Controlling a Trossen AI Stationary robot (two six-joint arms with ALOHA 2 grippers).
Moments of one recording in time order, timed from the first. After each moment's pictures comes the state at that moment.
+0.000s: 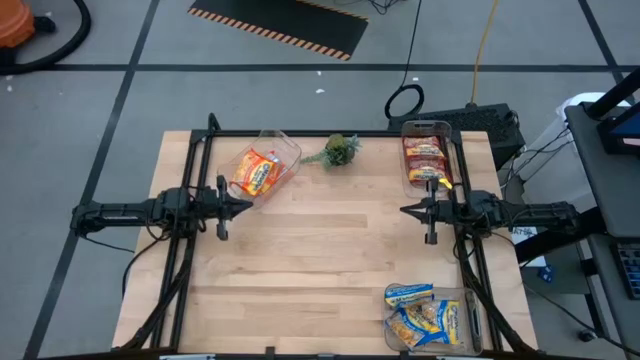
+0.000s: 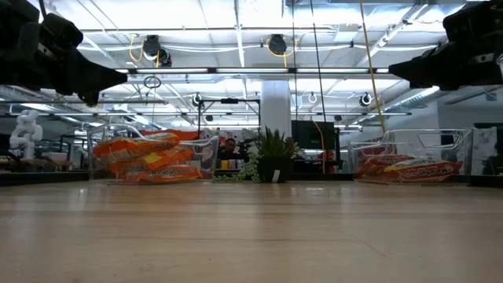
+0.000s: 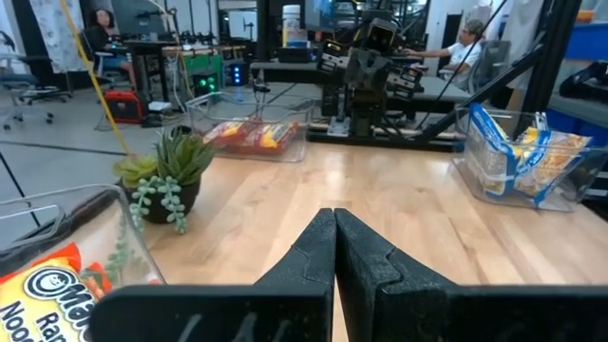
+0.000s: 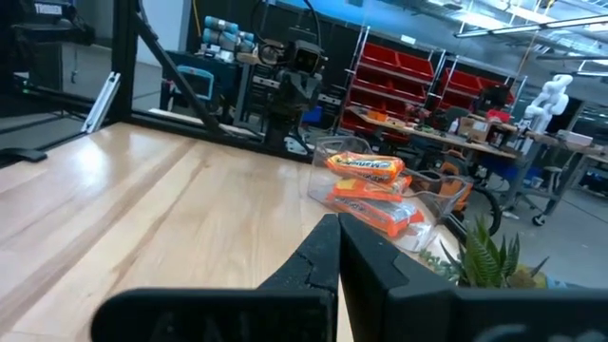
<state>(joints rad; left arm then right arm) 0.04 0.07 0.01 0.02 -0.08 -0.03 0.02 0.02 0.01 0.01 0.08 -0.24</state>
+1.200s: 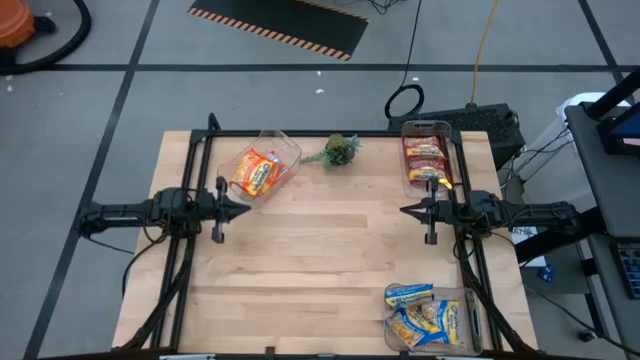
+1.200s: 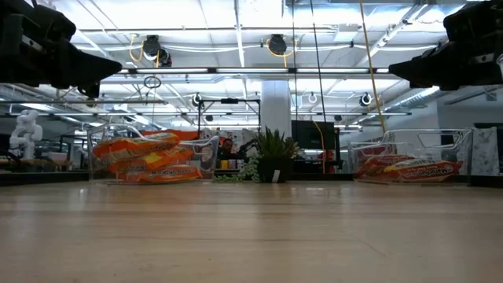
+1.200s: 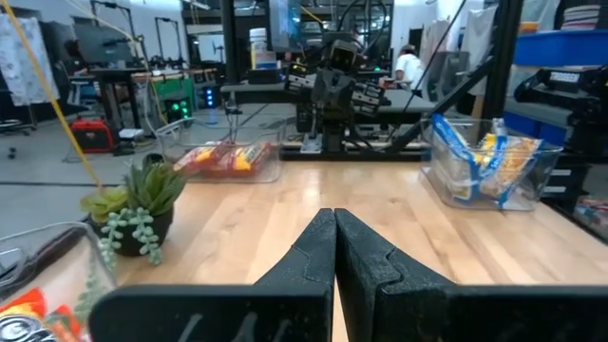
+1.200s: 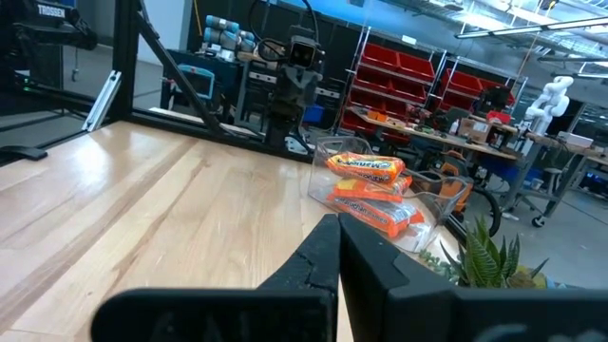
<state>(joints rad) 0.03 0.00 0.01 0.01 0.00 0.03 0.02 0.02 0.01 0.01 0.08 -0.25</state>
